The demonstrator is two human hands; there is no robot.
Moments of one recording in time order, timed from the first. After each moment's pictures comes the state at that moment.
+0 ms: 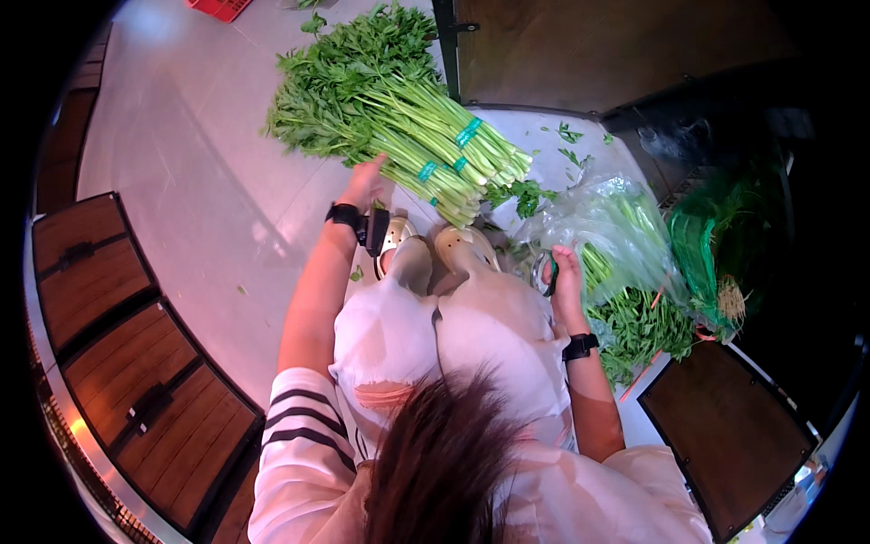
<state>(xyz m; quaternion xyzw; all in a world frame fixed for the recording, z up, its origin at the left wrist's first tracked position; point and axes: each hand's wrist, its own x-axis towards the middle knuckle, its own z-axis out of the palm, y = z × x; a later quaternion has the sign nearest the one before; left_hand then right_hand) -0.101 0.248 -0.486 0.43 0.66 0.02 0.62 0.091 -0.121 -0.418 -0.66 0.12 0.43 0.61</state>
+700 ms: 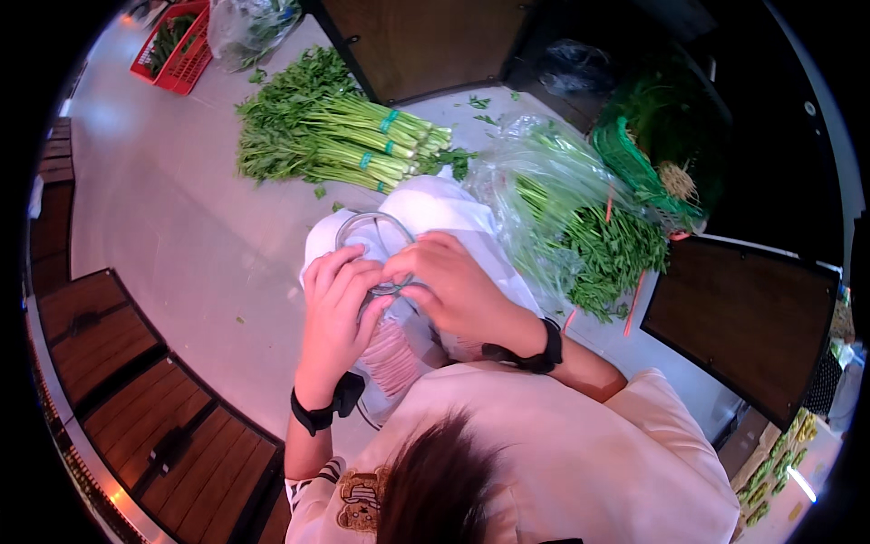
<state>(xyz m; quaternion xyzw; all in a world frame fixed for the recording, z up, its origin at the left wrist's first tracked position) -0.173 0.011 -0.119 0.95 0.15 0.09 0.25 -0.018 -0.113 -0.154 -0.59 -0.56 0.29 0.50</state>
